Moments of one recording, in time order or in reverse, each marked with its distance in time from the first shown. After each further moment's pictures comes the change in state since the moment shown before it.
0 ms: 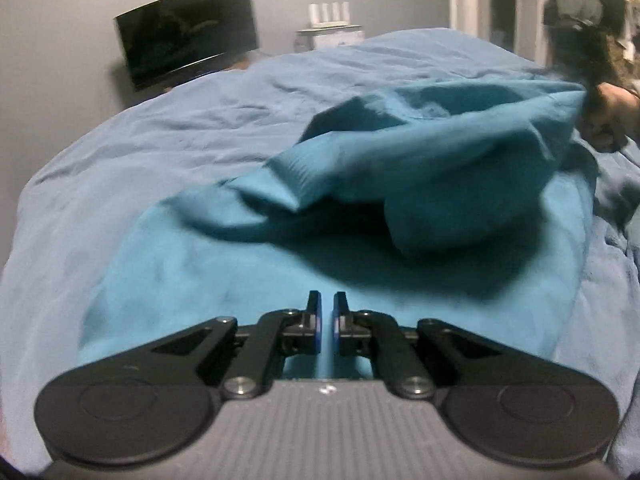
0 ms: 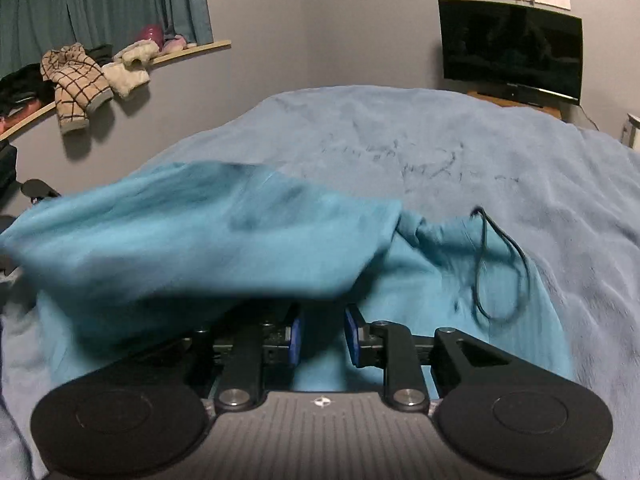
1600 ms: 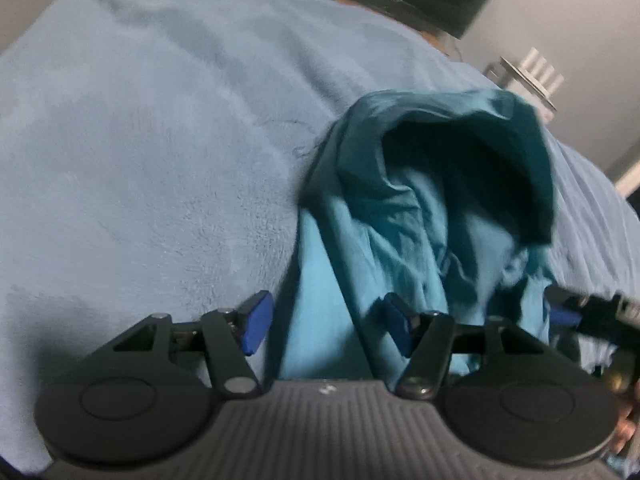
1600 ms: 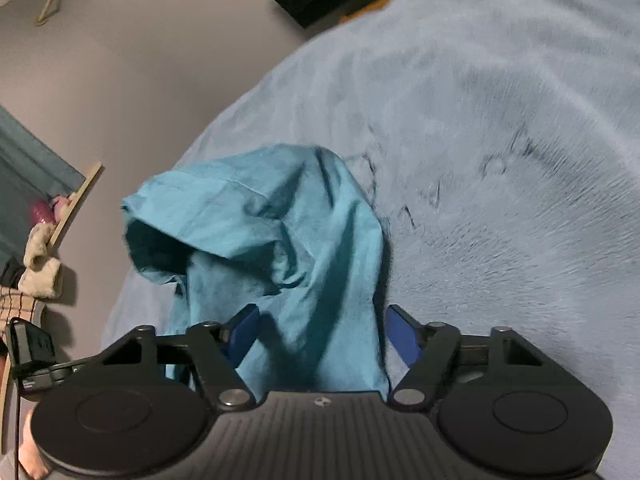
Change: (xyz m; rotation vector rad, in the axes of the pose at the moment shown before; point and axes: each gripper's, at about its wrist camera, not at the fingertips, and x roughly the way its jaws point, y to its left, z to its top) left arm 0.236 0.172 0.149 -0.784 0.138 0.053; right arm 0.228 -0.172 0.140 0.709 0.029 0.051
